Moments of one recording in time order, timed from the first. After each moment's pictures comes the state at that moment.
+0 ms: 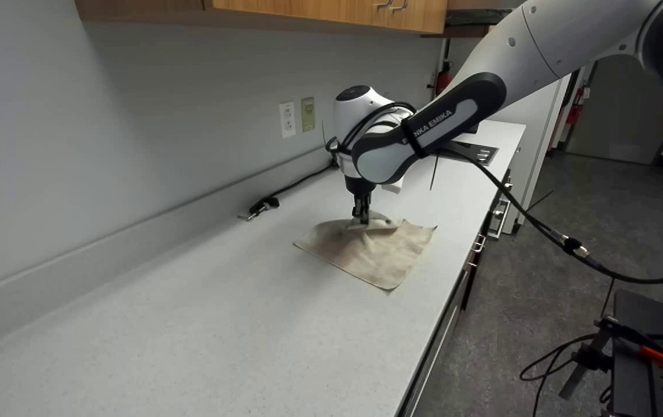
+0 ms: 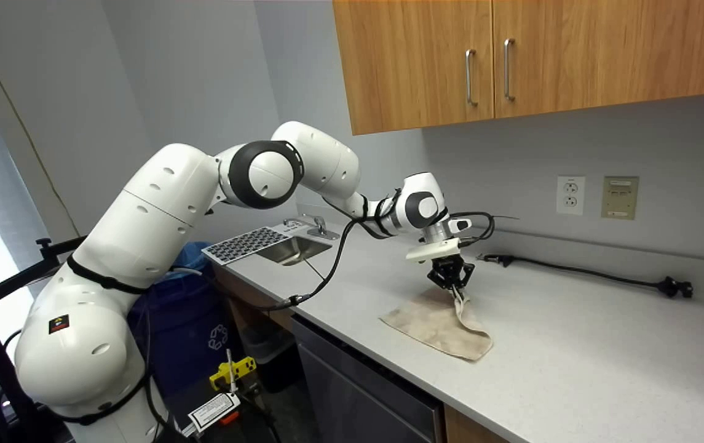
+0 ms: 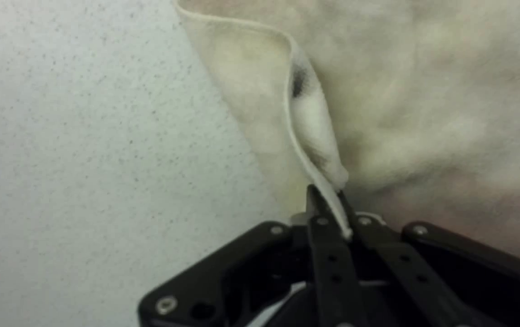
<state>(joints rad) 0.07 0.85 -0.09 -1.38 -0.31 2.26 -0.21</state>
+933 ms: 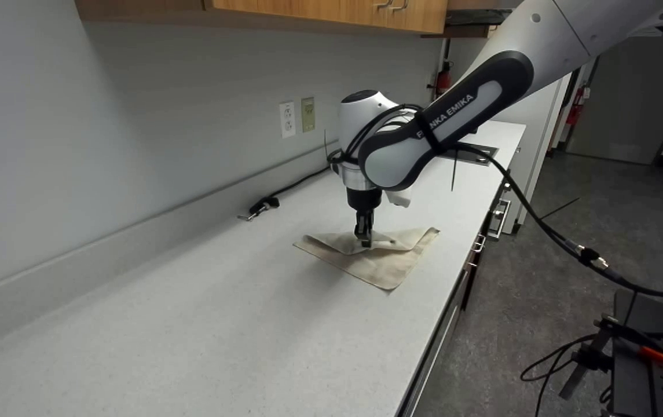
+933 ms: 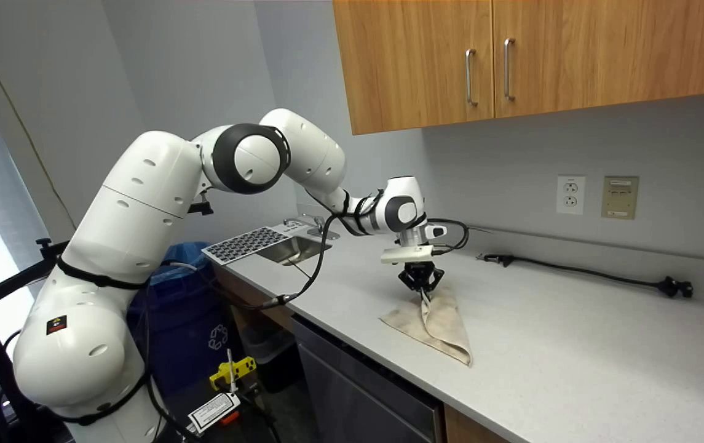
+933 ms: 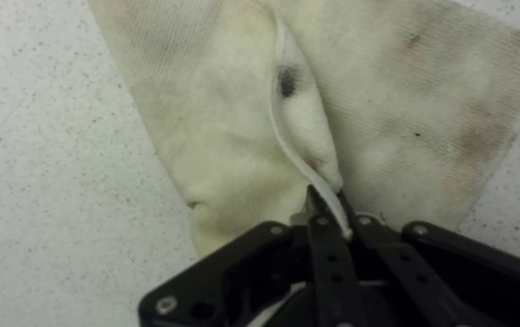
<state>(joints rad) 0.05 0.73 0.02 -1.58 -0.23 2.29 -0.22</state>
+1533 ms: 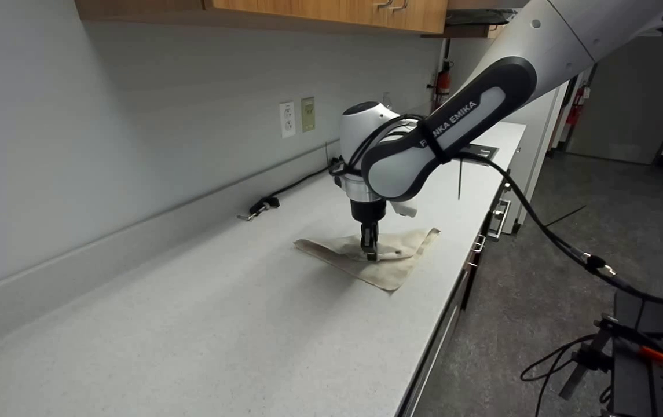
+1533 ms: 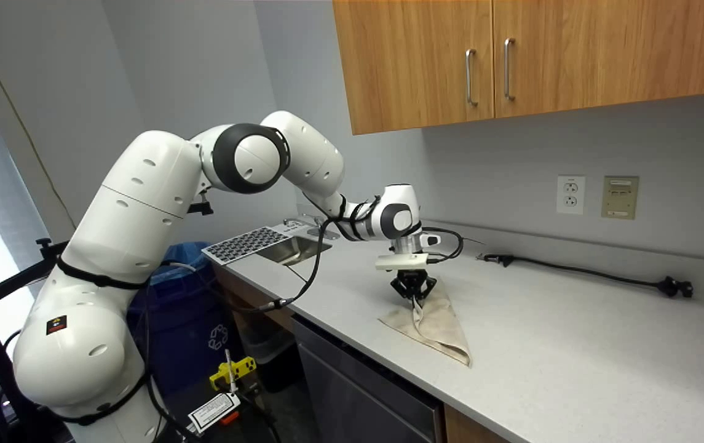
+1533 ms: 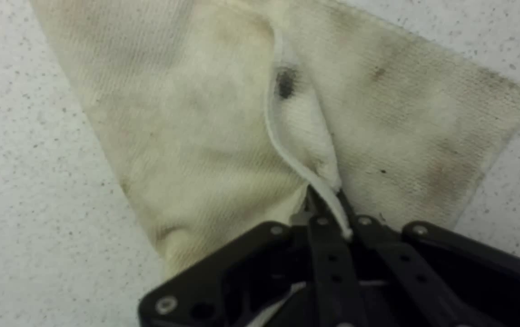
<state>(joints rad) 0.05 0.73 0.04 -1.64 -0.22 2.29 -0.26</state>
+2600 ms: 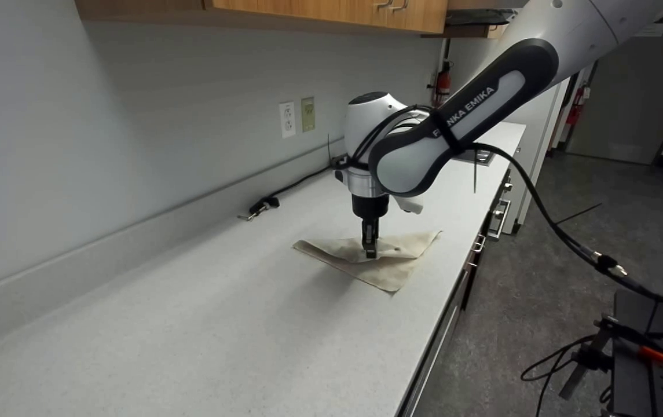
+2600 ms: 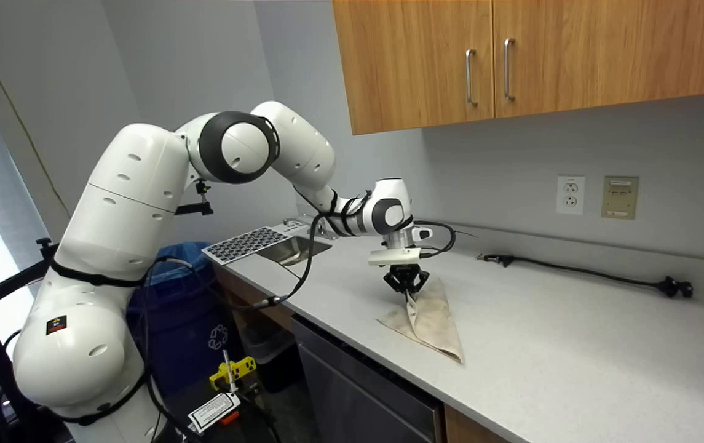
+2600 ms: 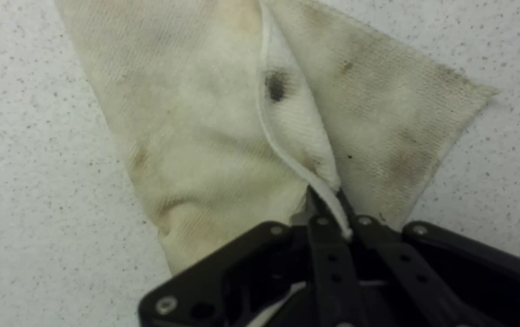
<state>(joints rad) 0.05 0.65 0.06 -1.72 -0.22 2.34 -0.28</state>
